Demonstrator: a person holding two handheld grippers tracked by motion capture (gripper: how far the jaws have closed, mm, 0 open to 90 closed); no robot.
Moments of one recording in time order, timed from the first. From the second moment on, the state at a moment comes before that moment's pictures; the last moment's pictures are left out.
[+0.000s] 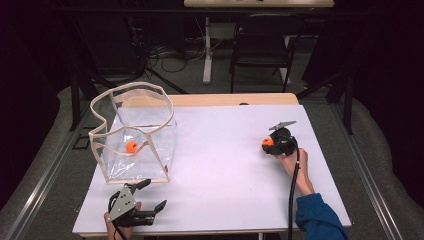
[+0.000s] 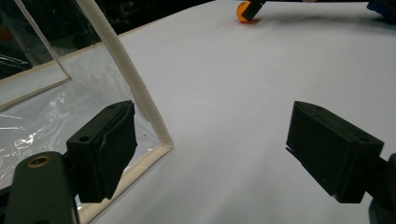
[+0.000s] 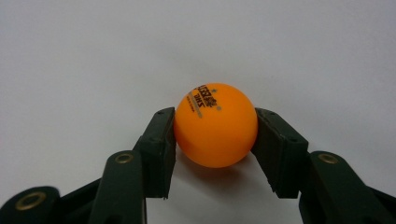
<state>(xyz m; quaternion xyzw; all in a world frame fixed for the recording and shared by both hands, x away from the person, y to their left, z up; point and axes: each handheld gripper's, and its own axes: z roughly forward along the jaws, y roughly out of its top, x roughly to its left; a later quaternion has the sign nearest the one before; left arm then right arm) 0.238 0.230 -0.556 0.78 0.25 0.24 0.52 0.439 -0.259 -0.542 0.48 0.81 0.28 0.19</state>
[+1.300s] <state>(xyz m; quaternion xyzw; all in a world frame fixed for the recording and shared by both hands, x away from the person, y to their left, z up) 0.238 0.230 -0.556 0.78 0.25 0.24 0.52 0.413 -0.241 -0.501 0.43 0.82 0.30 0.21</state>
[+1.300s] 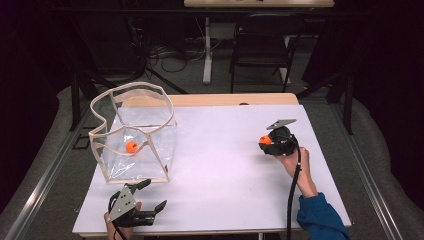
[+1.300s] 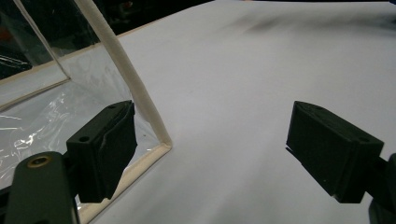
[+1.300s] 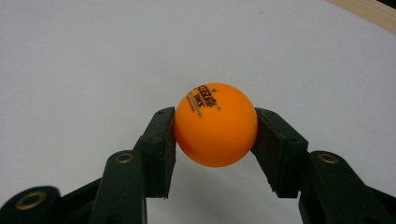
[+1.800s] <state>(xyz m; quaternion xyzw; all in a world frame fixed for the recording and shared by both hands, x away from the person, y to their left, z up) 0.238 0.230 -0.556 0.78 0.25 0.24 0.52 0.409 -0.232 -0.499 0.42 0.83 0.31 0.20</state>
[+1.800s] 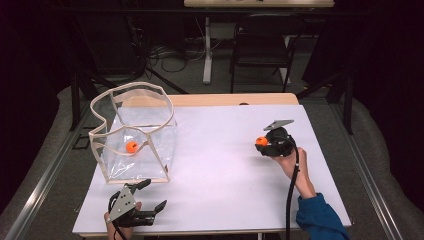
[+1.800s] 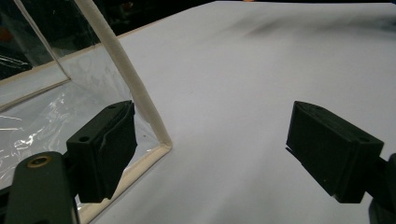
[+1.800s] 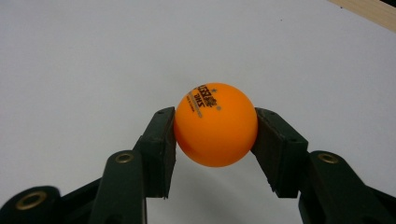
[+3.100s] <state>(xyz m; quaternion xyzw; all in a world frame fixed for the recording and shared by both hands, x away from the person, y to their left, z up) 0.238 0.230 -0.556 0.78 0.25 0.24 0.52 0.399 -0.199 -0.500 0.38 0.85 0.32 0.18</state>
